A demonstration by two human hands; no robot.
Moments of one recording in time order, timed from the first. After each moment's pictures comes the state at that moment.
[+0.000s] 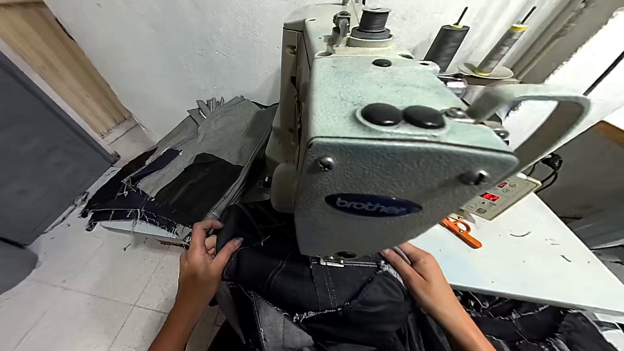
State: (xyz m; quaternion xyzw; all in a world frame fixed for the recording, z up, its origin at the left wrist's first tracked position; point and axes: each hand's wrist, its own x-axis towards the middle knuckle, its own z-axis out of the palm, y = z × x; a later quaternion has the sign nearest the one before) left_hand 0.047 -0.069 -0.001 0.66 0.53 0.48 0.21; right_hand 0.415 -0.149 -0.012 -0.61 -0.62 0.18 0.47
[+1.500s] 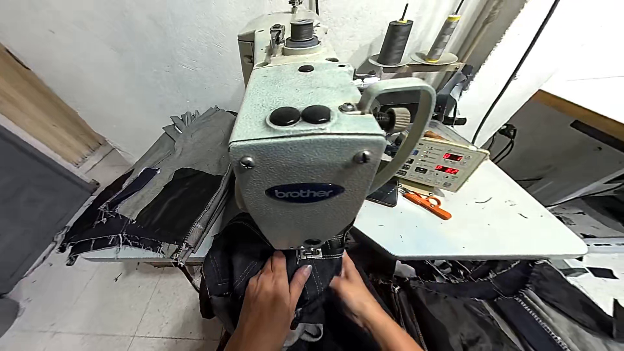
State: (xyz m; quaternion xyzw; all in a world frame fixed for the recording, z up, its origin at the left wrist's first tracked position) left_hand 0.155 -0.138 0.021 0.82 0.50 0.26 0.07; right_hand 0.316 -0.164 -0.038 -0.48 -0.33 0.53 0.61
